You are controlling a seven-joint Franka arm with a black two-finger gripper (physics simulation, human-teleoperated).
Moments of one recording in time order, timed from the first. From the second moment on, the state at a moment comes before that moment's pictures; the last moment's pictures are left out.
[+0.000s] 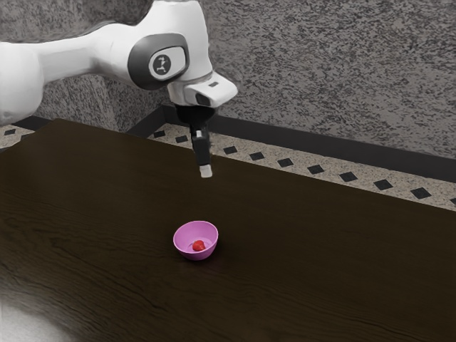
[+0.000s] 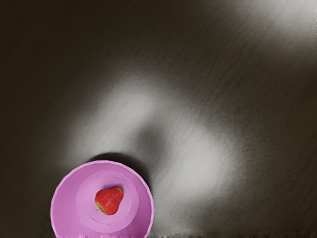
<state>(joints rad) 0.09 0.15 -0.36 -1.63 0.01 1.75 0.67</state>
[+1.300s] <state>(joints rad) 0.22 0.31 -0.37 -2.07 0.18 2.37 1.56</state>
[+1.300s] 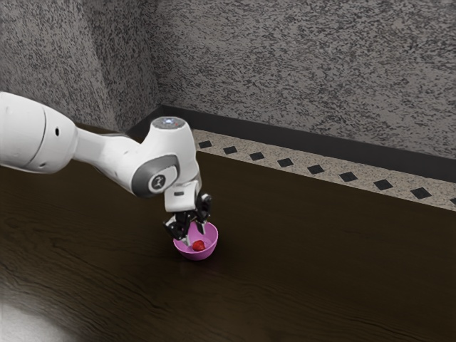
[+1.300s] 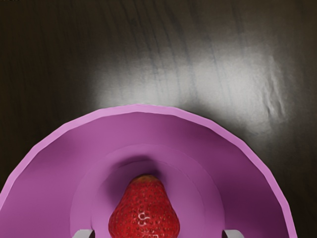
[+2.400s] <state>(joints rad) 0.23 0.42 -0.37 -2.02 0.18 2.42 1.66</state>
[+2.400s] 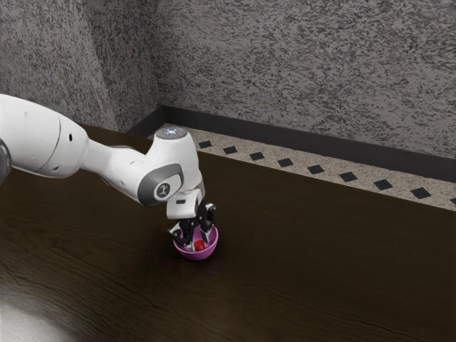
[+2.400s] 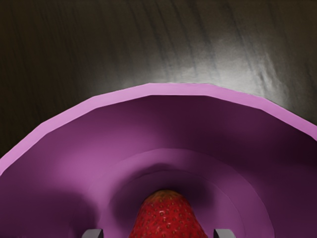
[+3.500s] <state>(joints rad) 0.14 0.29 -0.44 -2.01 0.06 2.41 1.66</state>
